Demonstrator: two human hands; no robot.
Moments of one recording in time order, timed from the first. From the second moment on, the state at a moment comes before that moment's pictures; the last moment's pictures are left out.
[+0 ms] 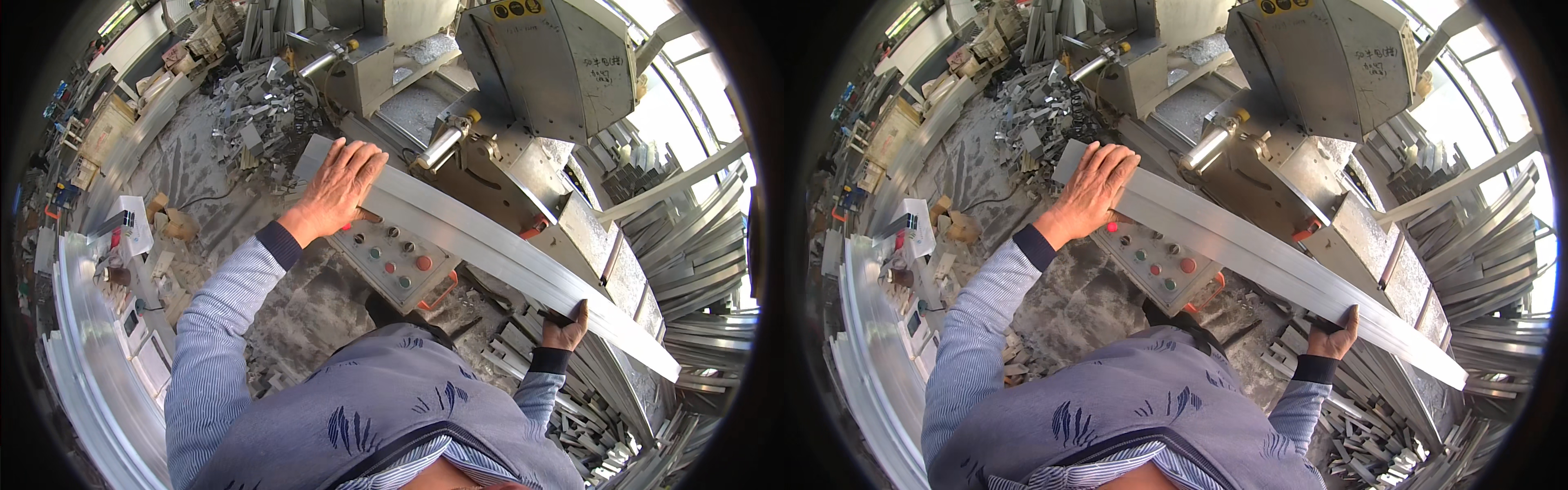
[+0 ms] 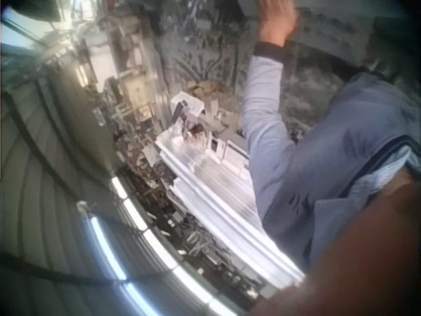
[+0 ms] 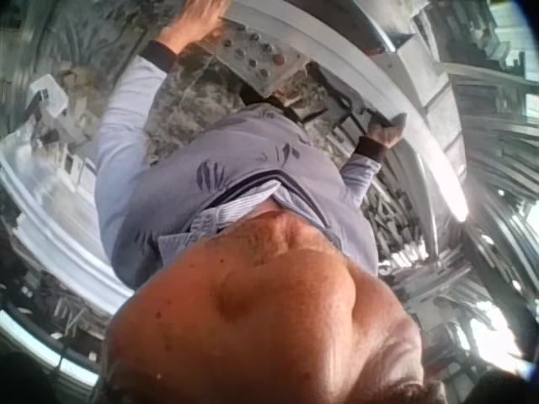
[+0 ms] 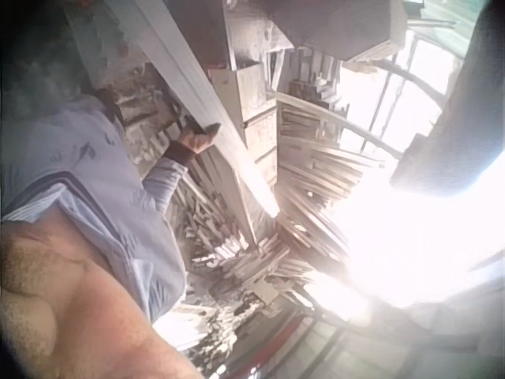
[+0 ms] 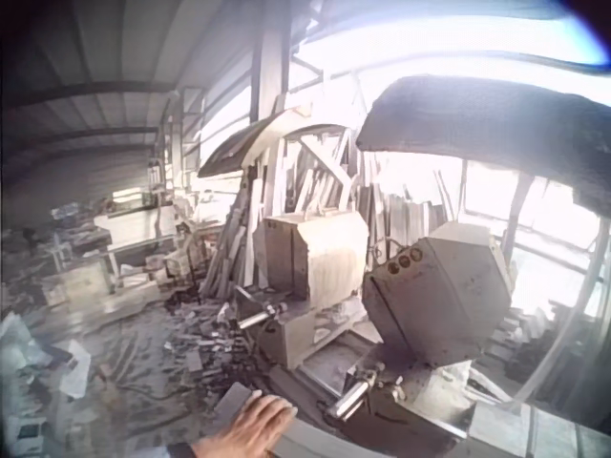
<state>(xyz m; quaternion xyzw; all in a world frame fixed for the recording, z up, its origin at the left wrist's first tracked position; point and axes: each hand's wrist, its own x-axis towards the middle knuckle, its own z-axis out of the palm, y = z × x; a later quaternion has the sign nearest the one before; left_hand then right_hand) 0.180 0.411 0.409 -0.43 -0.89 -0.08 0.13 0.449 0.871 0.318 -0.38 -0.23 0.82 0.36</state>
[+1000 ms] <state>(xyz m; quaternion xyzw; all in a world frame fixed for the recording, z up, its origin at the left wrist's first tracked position) -0.369 0.491 0.404 -0.54 -0.84 0.07 0.07 0.134 0.790 0.340 -0.39 -0.39 0.77 0.32</state>
